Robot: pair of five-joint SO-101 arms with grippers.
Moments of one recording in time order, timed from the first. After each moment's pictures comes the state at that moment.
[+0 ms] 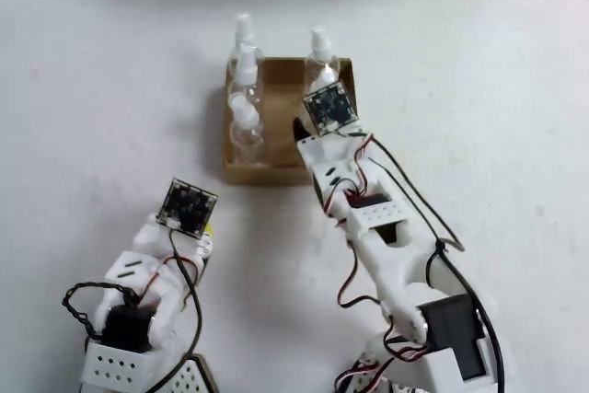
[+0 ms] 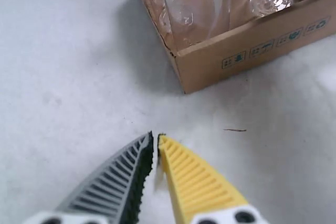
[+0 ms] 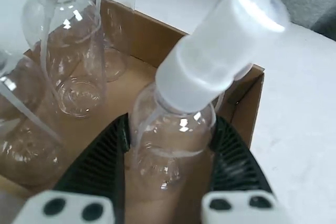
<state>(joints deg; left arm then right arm) 5.1 -104.4 97.1 55.3 -10.7 -17.8 -7.2 56.7 -14.8 15.3</state>
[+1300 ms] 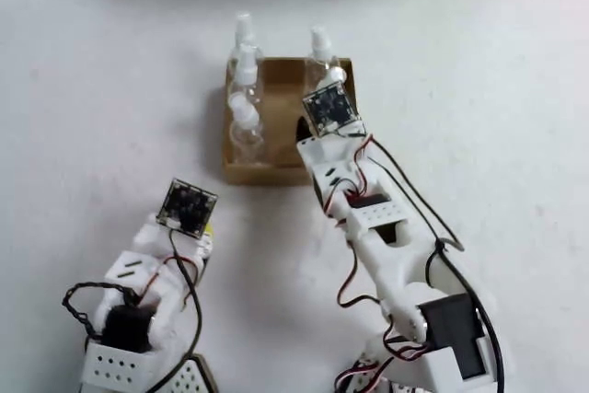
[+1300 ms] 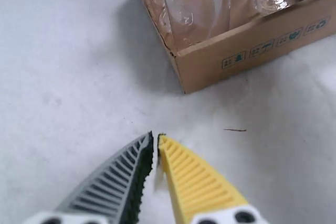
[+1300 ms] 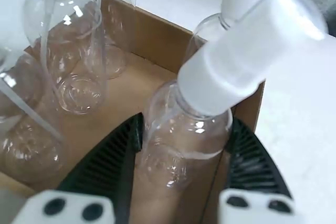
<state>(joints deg) 5.1 -104.4 97.1 55.3 -10.7 -17.8 -7.1 56.7 -14.6 15.3</state>
